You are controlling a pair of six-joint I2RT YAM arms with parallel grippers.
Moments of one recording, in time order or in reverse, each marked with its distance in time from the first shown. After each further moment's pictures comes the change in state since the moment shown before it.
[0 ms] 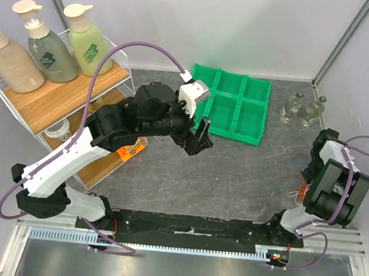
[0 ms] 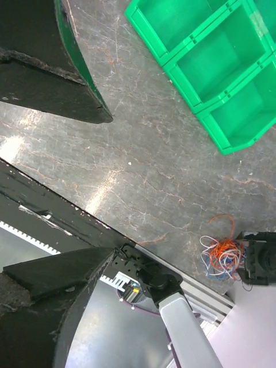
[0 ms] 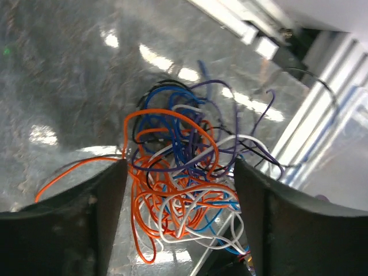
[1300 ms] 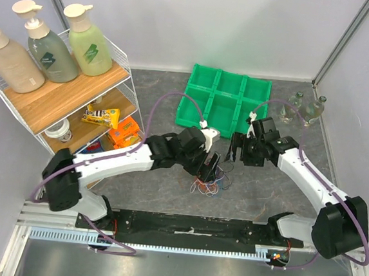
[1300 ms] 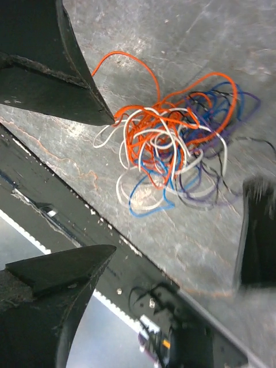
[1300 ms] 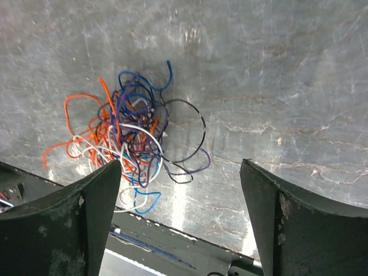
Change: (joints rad) left arm -0.016 0.056 -0.659 0.432 0.049 -0.226; right arm 0.835 -0.281 -0.031 0.204 -0.772 -0.110
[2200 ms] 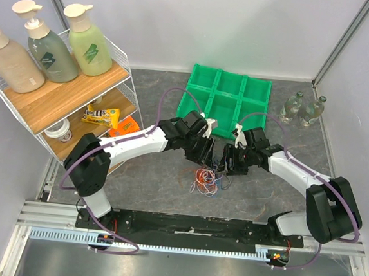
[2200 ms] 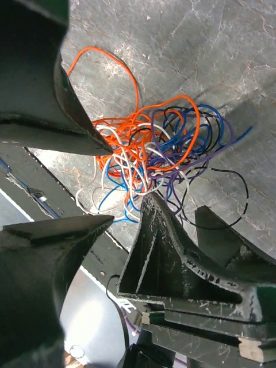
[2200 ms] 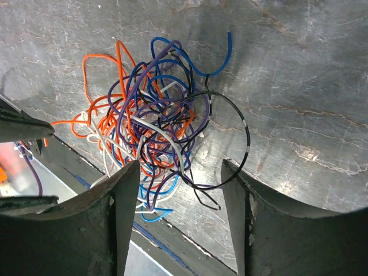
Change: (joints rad) left arm 0.177 0.283 0.124 -0.038 0.198 -0.072; right arm 0.029 0.121 -0.187 0.254 -0.272 -0.023
